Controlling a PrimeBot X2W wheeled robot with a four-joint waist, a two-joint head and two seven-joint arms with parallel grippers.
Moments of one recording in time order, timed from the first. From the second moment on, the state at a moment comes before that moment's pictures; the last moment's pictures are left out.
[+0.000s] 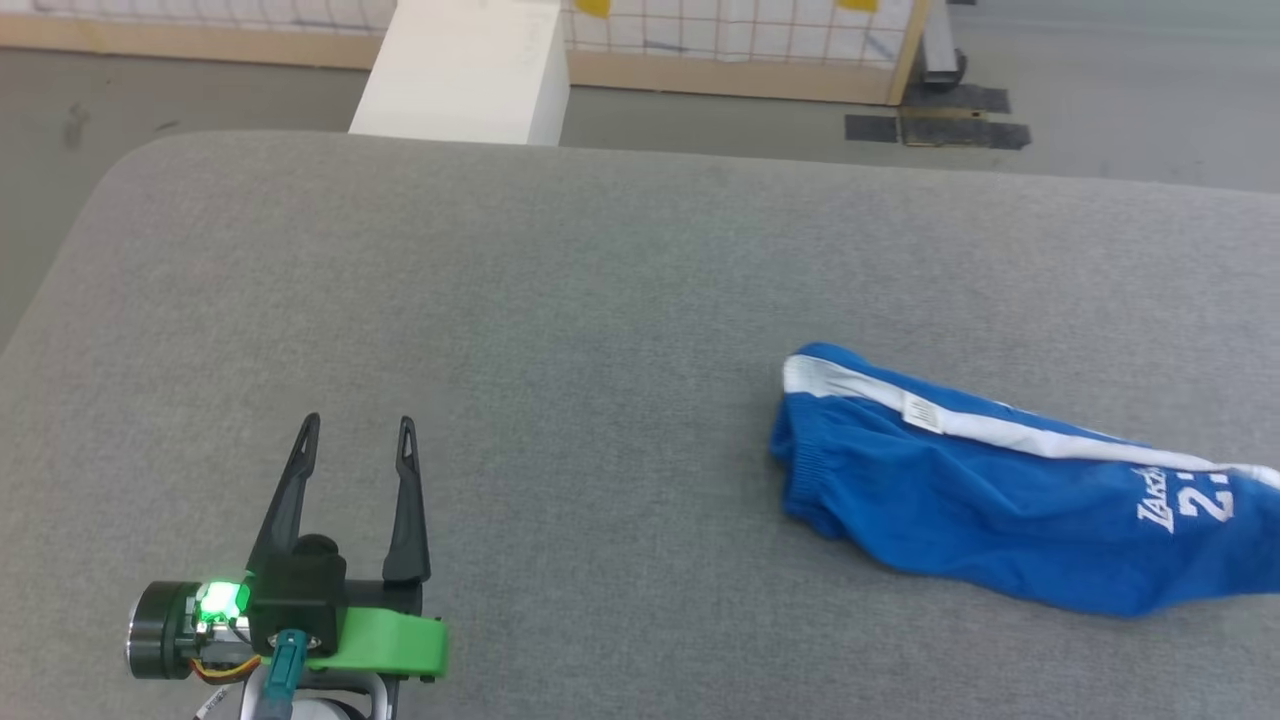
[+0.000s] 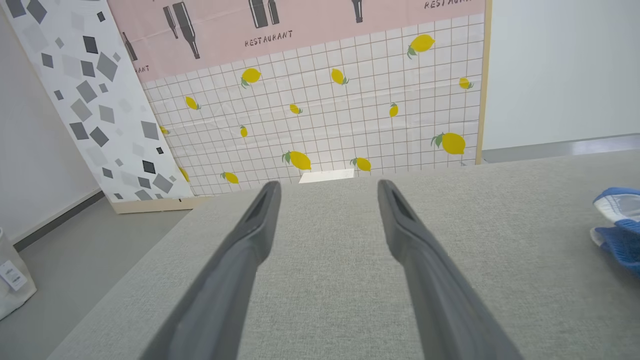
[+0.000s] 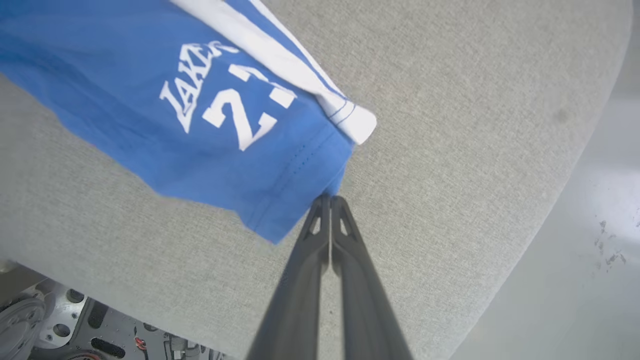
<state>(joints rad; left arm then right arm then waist) 0.02 0.14 -0.11 -0.09 0.01 0.11 -0.26 -0.77 -1.19 1.22 0.31 1.17 0.13 0.46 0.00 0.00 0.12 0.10</state>
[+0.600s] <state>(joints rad) 0.02 0.16 -0.13 -0.06 0.01 0.11 -0.26 -0.77 -1.07 1.08 0.01 1.07 0.13 0.43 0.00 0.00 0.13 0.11</state>
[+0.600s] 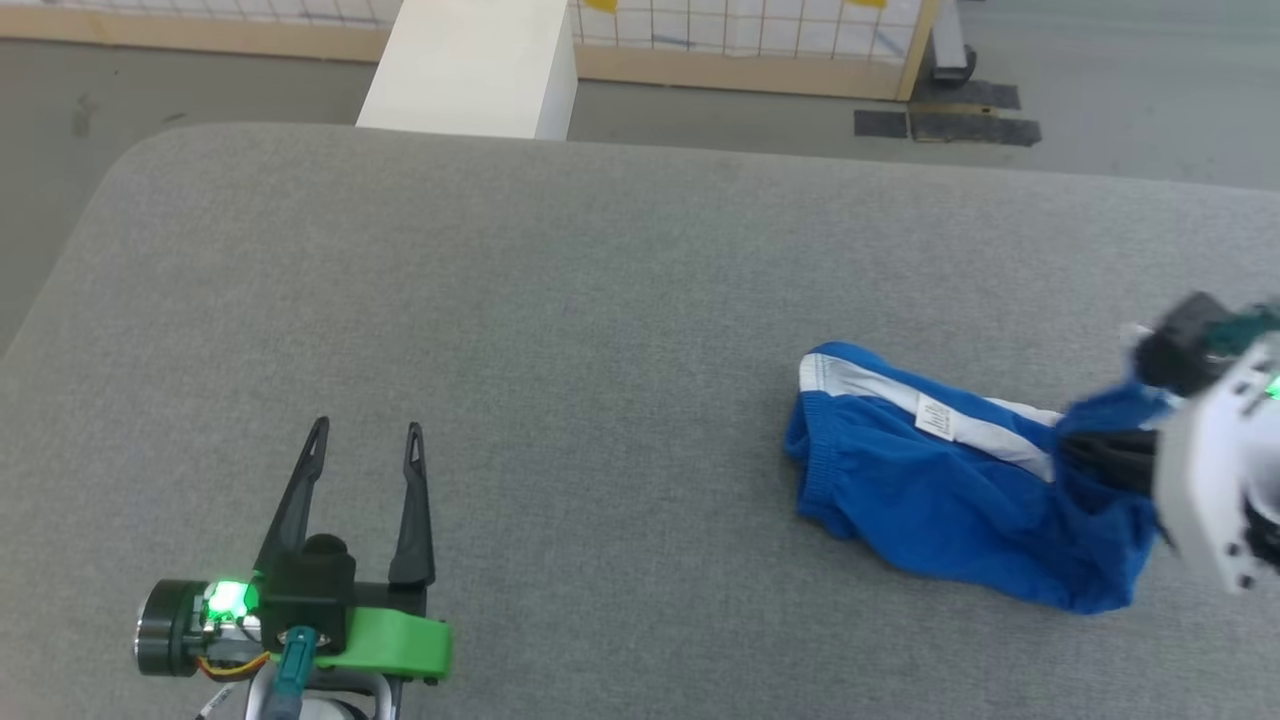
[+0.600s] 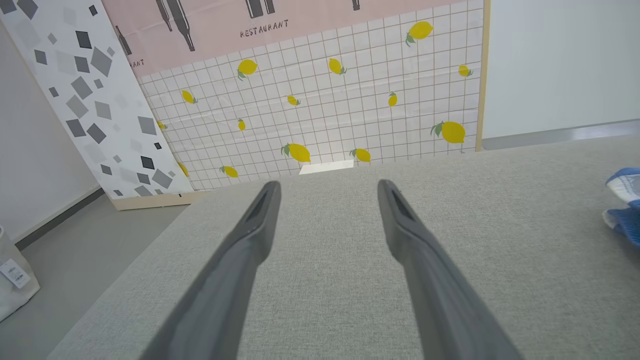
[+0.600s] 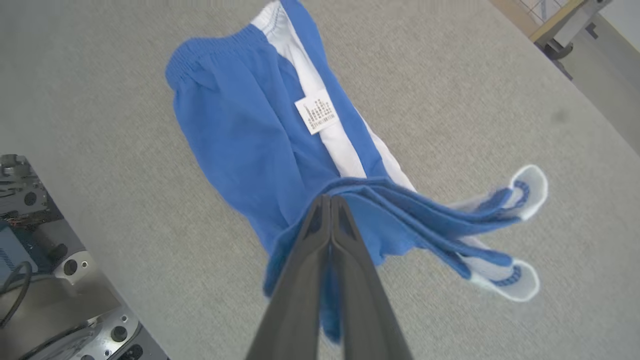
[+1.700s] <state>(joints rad) -0.05 0.14 -0.13 -0.02 -0.02 0.11 -0.26 -0.88 -0.70 1.23 0.29 0.93 0.13 0.28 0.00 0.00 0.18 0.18</state>
